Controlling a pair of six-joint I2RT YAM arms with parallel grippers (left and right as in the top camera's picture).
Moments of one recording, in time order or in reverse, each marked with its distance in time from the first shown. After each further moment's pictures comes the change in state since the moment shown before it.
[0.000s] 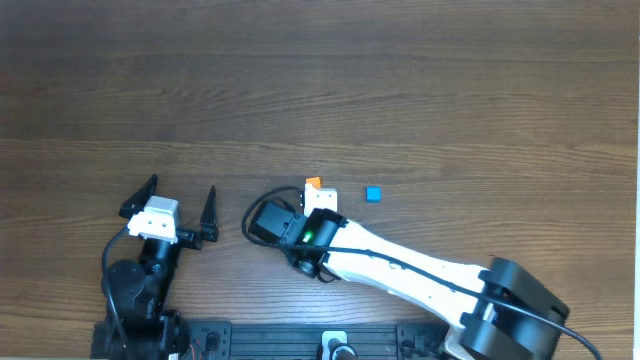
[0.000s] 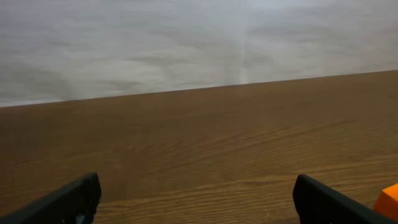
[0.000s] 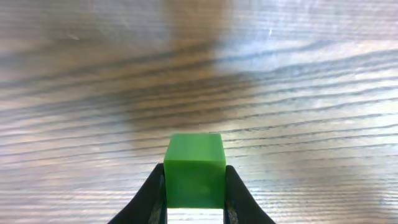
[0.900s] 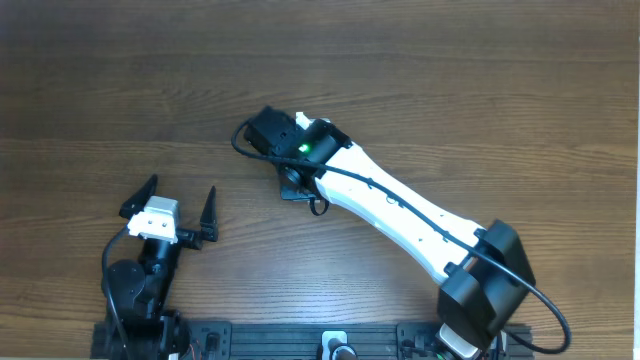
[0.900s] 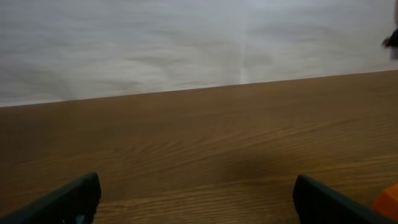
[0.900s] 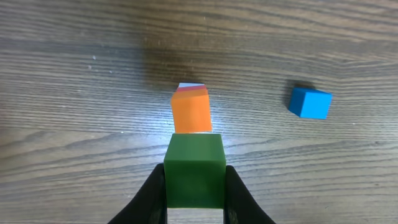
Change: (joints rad) left arm 0.000 0.000 0.000 0.000 0.000 0.000; right arm -0.229 0.217 0.457 -0.235 -0.019 -0.285
